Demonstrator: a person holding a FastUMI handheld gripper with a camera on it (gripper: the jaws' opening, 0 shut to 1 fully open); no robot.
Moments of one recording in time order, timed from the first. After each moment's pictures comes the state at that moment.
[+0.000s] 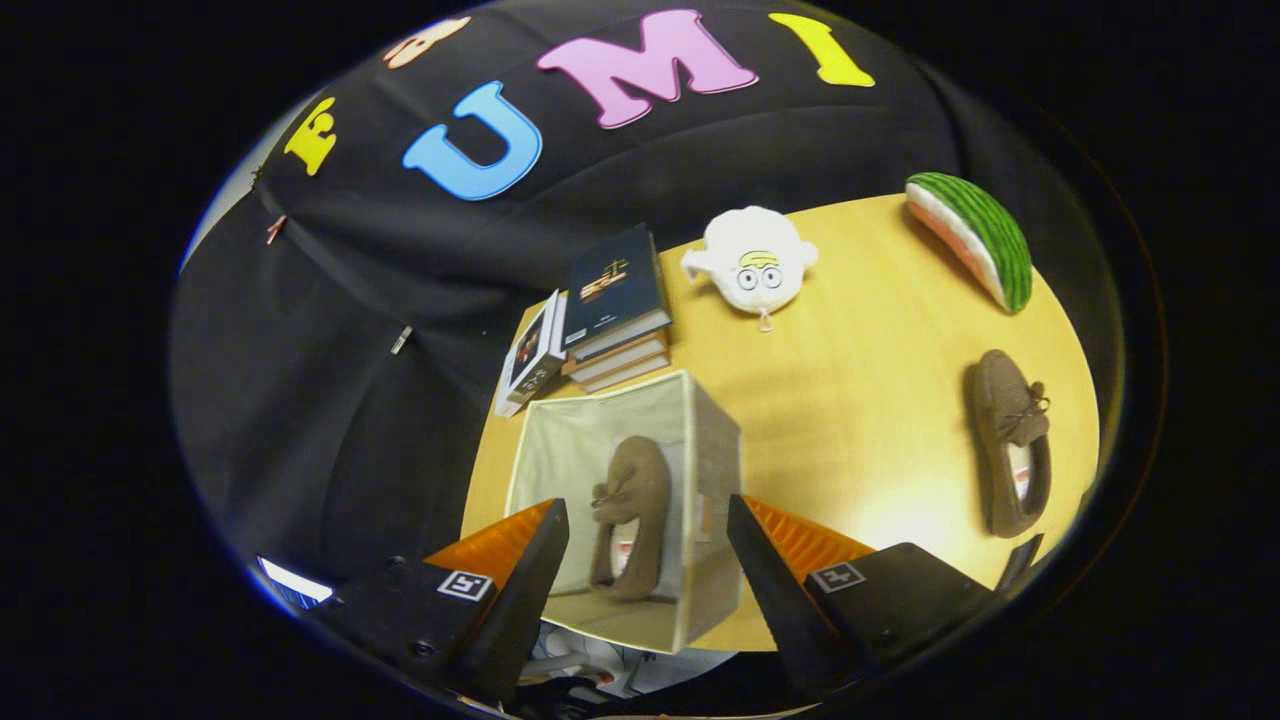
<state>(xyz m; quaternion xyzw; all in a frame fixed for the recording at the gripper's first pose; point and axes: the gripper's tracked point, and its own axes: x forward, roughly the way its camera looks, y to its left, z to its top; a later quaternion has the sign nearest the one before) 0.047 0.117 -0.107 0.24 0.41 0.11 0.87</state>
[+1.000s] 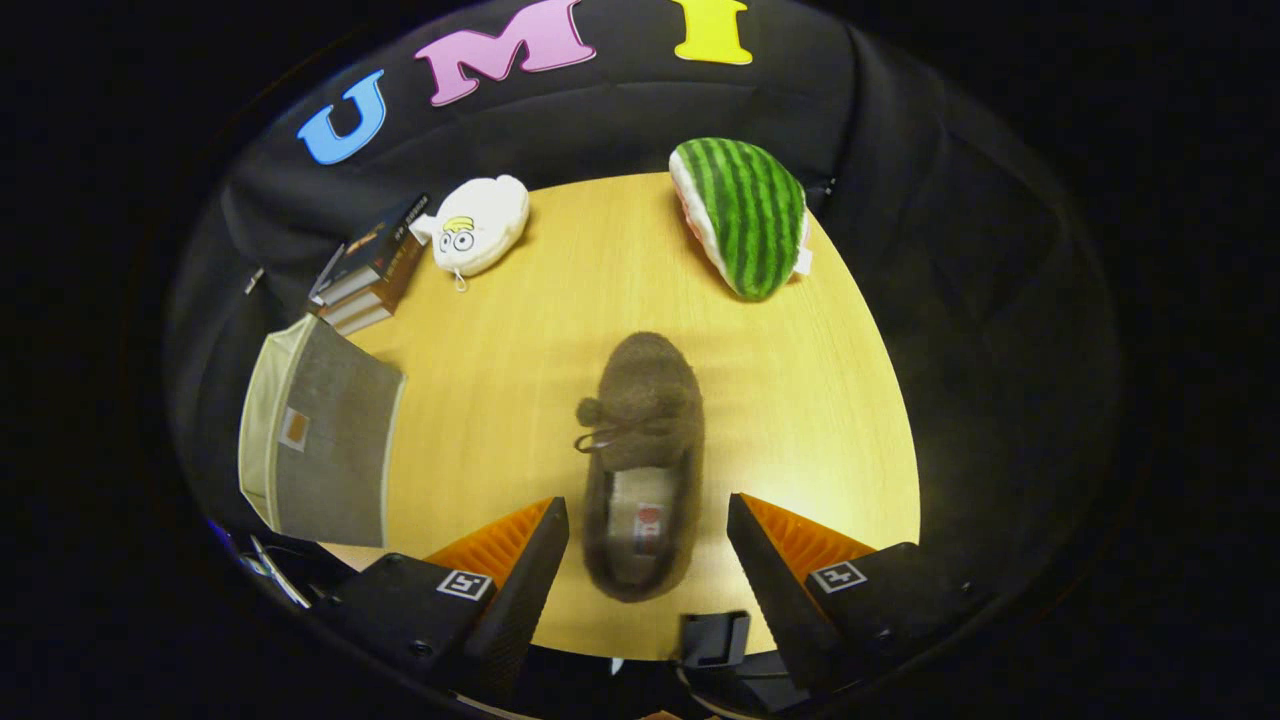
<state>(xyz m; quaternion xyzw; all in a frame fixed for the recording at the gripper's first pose) 0.002 -0.188 -0.250 0.06 0.50 0.00 0.87</state>
